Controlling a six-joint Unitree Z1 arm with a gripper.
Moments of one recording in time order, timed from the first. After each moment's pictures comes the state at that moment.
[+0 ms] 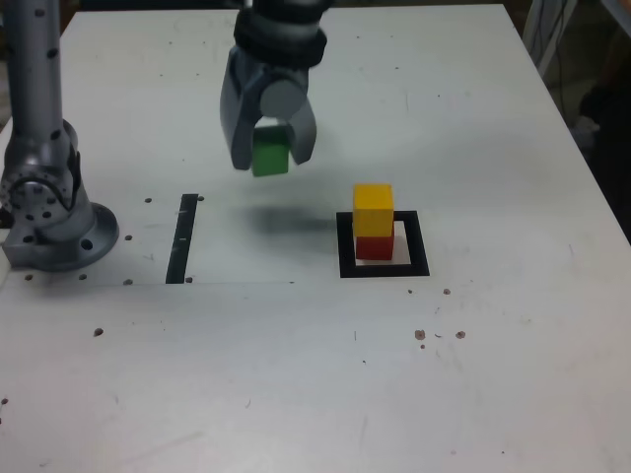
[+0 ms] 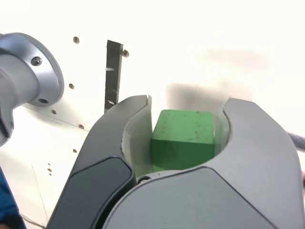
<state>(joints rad) 0.17 1.82 -1.34 1.35 0.03 -0.11</state>
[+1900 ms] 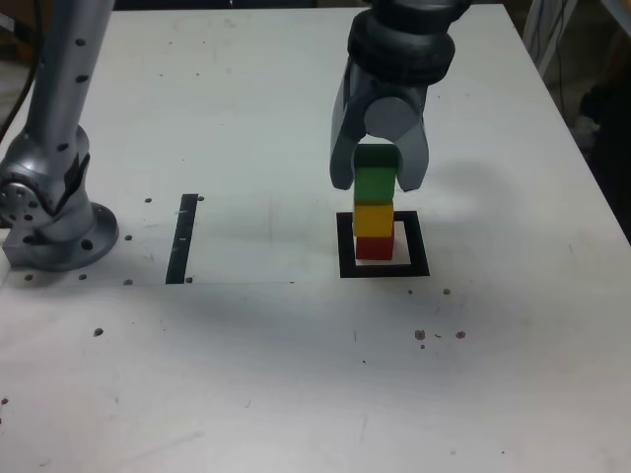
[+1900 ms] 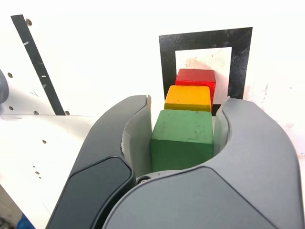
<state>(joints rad) -0.09 2.07 -1.83 1.53 0.04 -0.06</state>
